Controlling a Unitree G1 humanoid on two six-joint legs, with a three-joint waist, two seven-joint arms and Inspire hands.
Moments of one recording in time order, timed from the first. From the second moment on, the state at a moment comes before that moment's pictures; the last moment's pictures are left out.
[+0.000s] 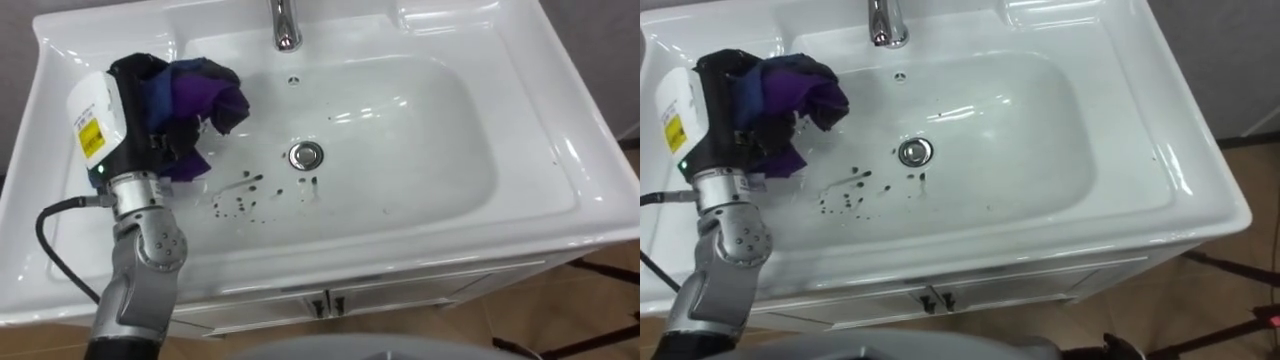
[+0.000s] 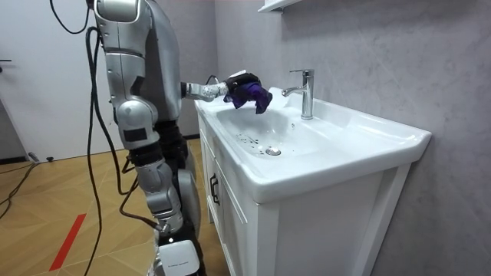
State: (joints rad) left arm 0.20 0.21 -0.01 0.03 0.74 -0.01 0.53; right arm 0.10 -0.24 0.01 1.30 0.19 0.00 -0.03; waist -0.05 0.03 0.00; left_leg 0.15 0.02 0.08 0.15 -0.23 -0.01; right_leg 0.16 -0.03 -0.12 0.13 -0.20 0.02
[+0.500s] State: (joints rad) left arm 0.20 0.22 -0.06 0.22 0.83 0.09 0.42; right arm 0.10 -0.25 0.02 1.32 0.21 0.02 -0.02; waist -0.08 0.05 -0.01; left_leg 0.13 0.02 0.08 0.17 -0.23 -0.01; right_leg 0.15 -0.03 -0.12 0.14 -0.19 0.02
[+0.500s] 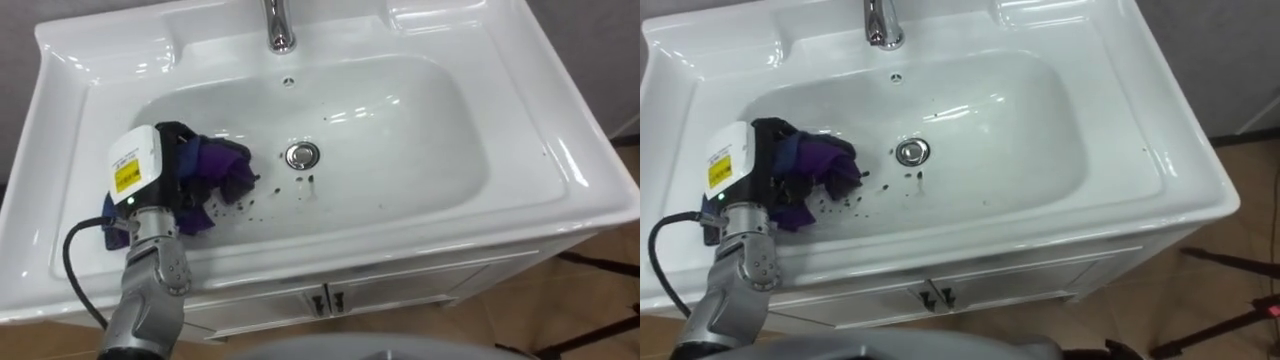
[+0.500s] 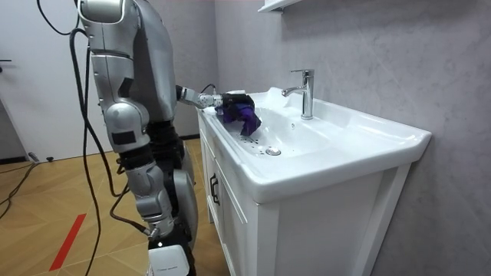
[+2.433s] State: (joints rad) left arm 0.01 0.29 -0.08 0.39 0.46 0.16 -0.18; right arm 0.09 -0.26 0.01 1.26 0.19 0.04 -0.10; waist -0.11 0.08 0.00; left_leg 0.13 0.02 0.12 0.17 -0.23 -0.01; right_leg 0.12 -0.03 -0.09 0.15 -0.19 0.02
